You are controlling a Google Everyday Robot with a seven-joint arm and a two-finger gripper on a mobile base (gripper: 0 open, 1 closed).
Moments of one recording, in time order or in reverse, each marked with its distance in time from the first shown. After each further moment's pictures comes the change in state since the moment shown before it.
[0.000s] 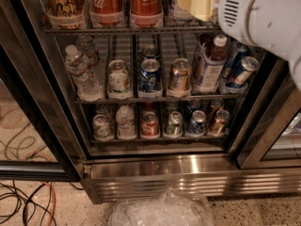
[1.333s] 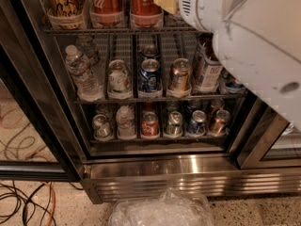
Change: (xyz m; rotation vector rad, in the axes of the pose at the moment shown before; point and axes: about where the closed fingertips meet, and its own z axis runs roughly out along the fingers) arm 0.003 0.020 0.061 0.017 0.028 0.024
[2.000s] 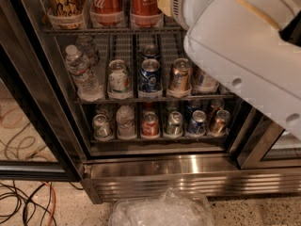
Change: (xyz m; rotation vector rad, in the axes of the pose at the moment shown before) arm 0.019 -0.016 0.047 0.117 0.041 0.005
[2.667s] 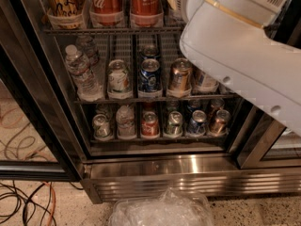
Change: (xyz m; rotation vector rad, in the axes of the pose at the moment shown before) arm -0.007 -0.024 0.018 0.108 -0.041 -0.031
